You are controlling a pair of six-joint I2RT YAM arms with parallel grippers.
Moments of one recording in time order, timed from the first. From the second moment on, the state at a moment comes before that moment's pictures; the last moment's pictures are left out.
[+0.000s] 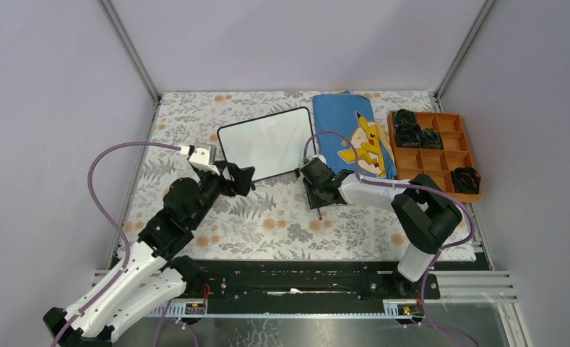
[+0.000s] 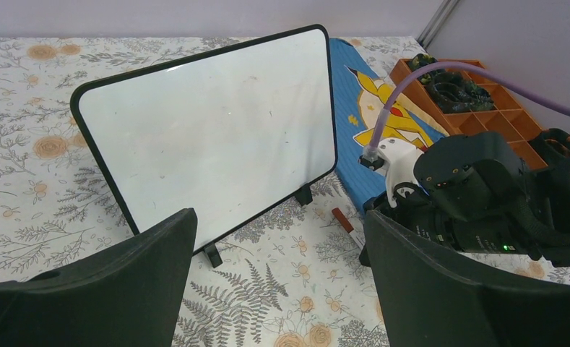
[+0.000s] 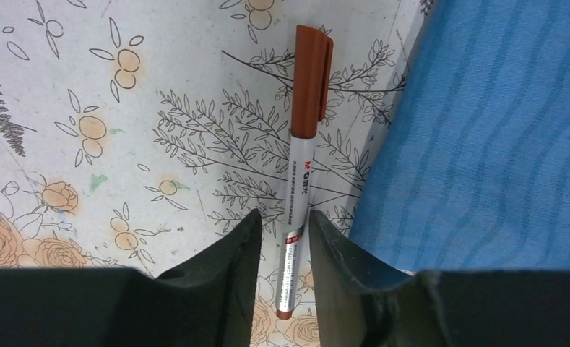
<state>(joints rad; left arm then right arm) -0.66 0.63 0.65 -0.11 -0.24 -0.27 0.77 1.72 0.97 -0.35 0.16 0.44</state>
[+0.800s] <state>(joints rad) -0.66 0.63 0.65 -0.08 -0.18 -0.31 0.77 1.29 0.81 -0.30 0.03 0.38</state>
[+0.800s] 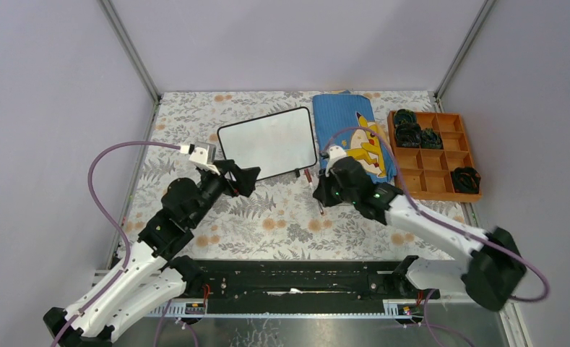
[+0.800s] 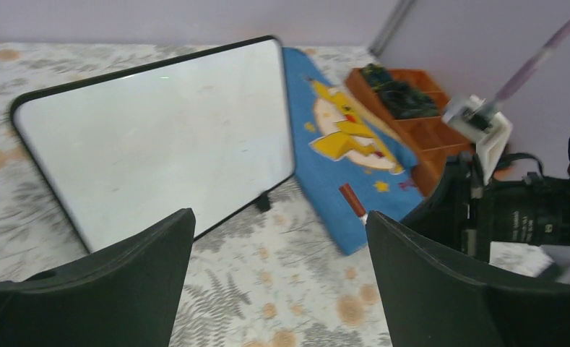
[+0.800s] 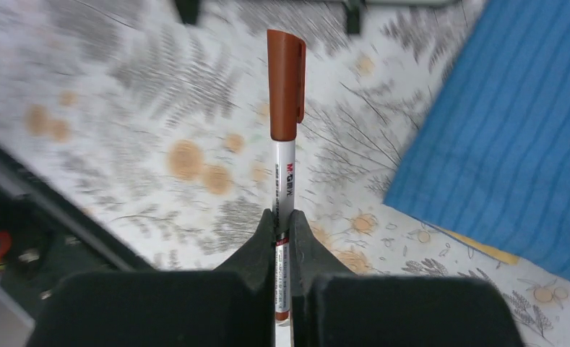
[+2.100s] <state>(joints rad) -0.66 1.05 0.87 0.43 0.56 -0.82 0.77 0.80 0.71 0.13 -0.41 0.51</state>
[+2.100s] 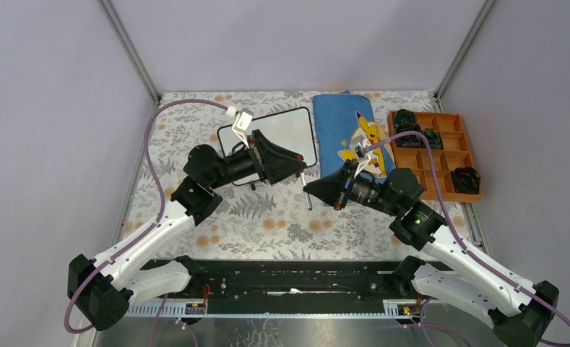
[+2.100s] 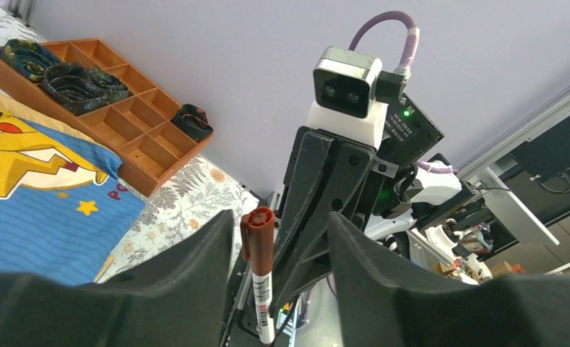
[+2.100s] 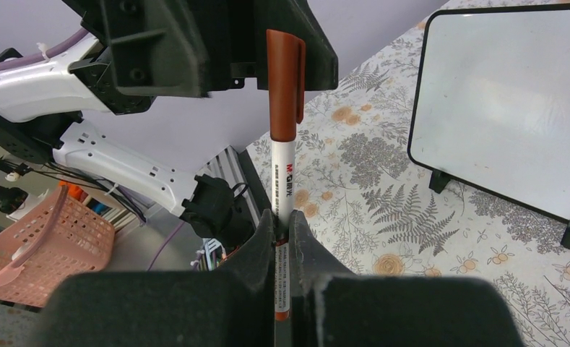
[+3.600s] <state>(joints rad) -0.66 1.06 0.84 0.44 0.56 -0.83 0.77 0.81 0.71 0.14 -0.41 0.56</state>
